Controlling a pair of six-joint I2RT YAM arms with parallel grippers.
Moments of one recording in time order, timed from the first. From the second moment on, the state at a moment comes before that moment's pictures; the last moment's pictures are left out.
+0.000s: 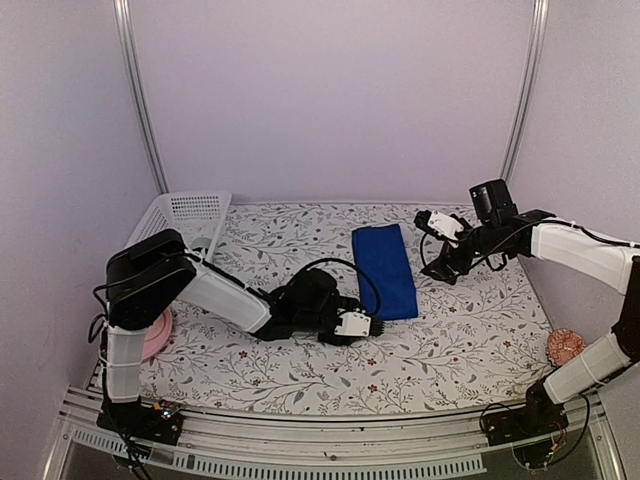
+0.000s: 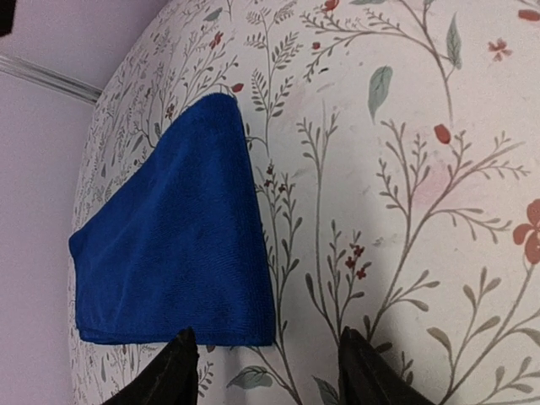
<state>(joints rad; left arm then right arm) -1.02 2.10 1.09 0.42 0.08 0.96 0.37 1.42 1.04 -0.42 -0.28 -0.71</state>
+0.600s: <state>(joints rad) -1.02 2.20 1.19 0.45 -0.01 1.01 0.37 1.46 0.98 -0.39 -0.32 -0.74</state>
